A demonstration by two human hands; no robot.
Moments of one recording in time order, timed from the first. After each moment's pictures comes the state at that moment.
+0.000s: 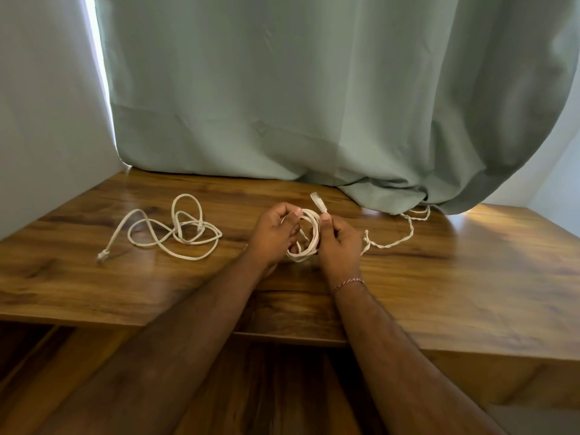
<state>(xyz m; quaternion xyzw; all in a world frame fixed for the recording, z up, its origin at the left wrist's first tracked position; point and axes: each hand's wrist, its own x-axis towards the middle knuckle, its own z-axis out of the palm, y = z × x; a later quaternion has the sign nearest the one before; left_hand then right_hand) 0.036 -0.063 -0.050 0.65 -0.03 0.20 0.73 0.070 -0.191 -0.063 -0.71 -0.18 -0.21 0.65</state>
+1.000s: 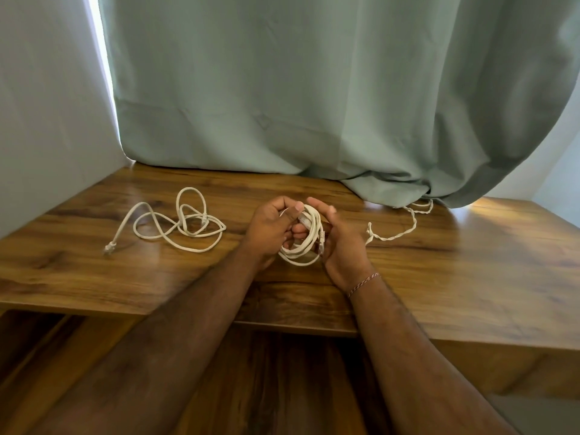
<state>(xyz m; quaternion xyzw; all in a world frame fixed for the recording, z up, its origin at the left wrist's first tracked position) 0.013 -0.058 -0.043 0.61 -0.07 0.16 0.77 0.047 -0.207 -0.045 -0.51 -0.22 0.18 0.81</state>
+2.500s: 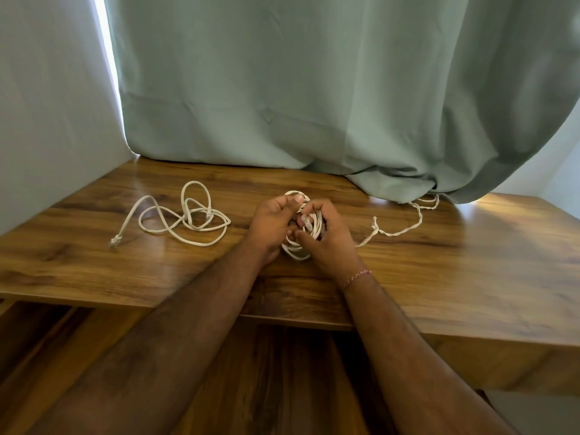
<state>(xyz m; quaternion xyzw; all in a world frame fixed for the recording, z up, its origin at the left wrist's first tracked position) 0.027 -0.053 -0.051 0.59 0.00 0.17 0.79 0.034 -0.193 -0.048 -0.74 -0.35 -0.08 0.57</state>
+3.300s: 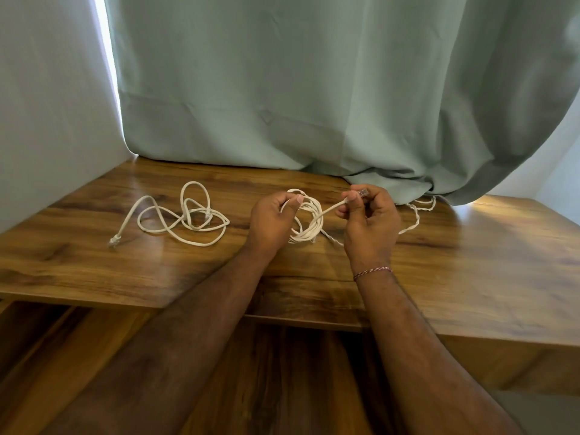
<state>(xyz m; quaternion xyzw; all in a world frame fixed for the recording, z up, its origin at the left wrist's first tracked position) 0.033 -0.049 -0.055 0.76 0.03 0.35 0.55 0.035 -0.213 -0.024 -0.64 -0.19 -0.29 0.69</state>
